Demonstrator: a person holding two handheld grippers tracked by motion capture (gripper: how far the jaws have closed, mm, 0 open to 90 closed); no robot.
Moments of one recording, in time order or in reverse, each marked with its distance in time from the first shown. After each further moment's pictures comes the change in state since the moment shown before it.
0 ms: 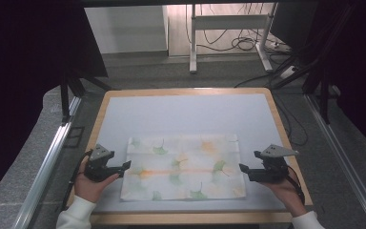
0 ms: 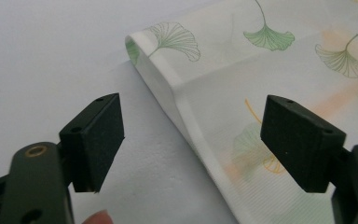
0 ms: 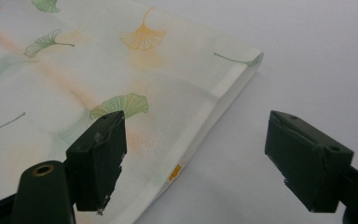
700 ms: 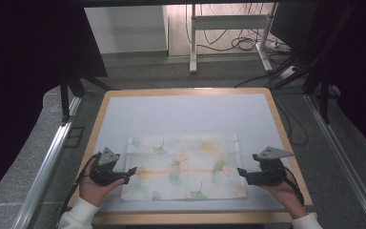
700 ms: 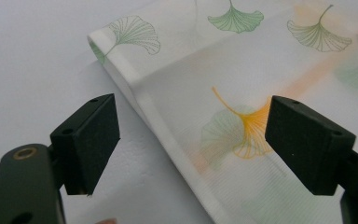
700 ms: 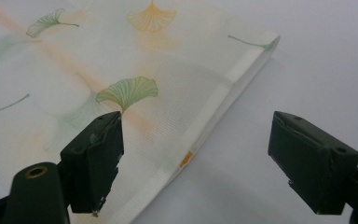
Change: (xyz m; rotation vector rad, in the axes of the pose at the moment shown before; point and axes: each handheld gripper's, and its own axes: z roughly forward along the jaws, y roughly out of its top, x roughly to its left) left arm -0.019 0.002 0.001 0.037 -0.019 0.100; right arm 0.007 -0.003 0.004 0.055 0.012 -0.018
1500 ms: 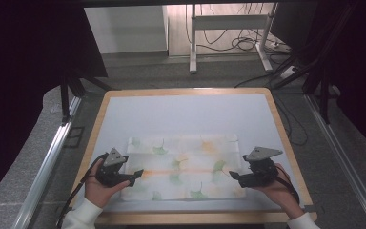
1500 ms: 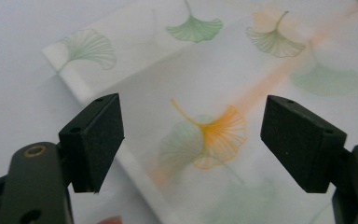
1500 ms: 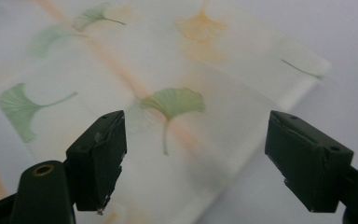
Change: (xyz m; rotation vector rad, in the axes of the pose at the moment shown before) left arm -0.020 0.009 0.003 0.012 -0.094 0.042; right arm 0.026 0.022 0.003 0.049 0.070 -0.121
